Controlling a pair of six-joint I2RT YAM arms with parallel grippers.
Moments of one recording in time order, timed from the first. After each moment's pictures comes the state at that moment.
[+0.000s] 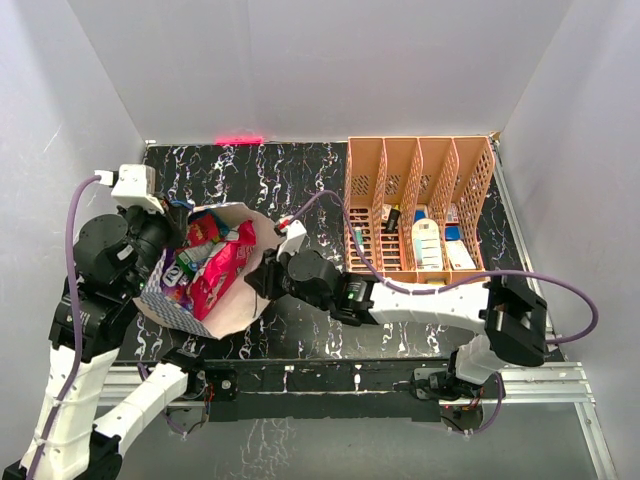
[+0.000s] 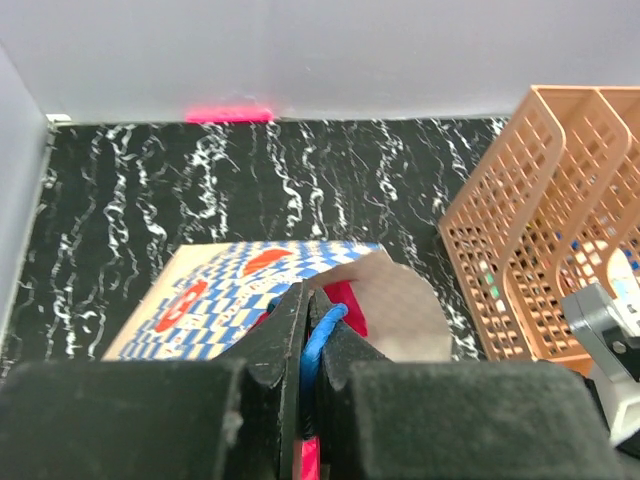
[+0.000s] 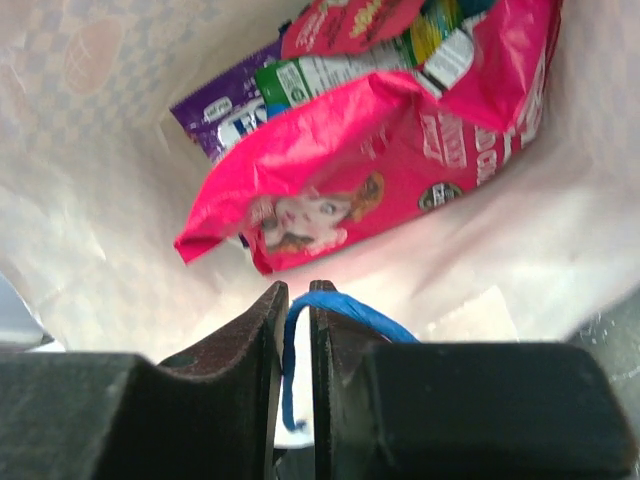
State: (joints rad) left arm -0.37 0.73 1.29 -0.71 -0.21 -0.14; right arm 1.22 1.55 1.08 0.24 0.26 0.63
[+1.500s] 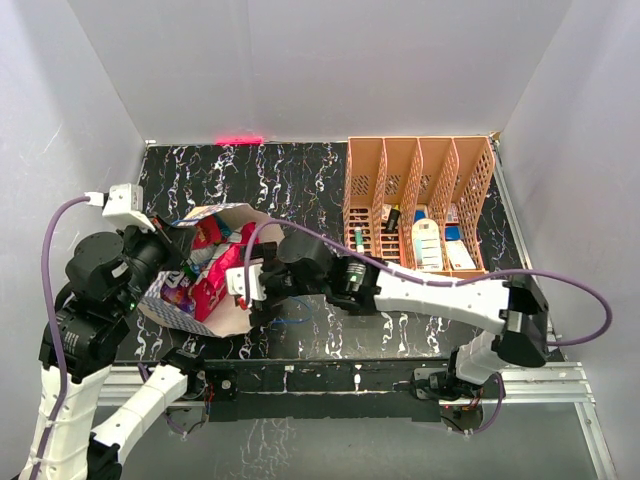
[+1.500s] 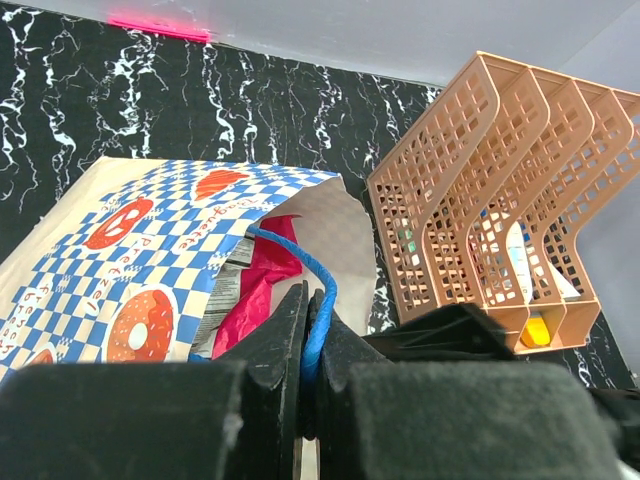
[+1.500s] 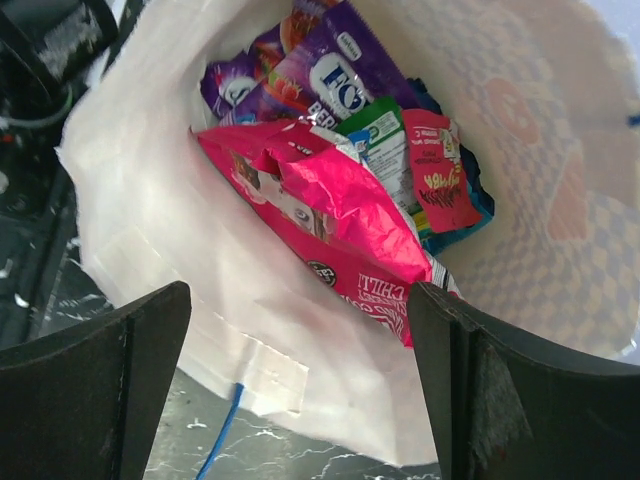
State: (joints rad) left arm -0.37 0.66 1.28 -0.87 -0.11 -0.40; right arm 1.22 1.50 1.31 -0.17 -0.20 -0.66
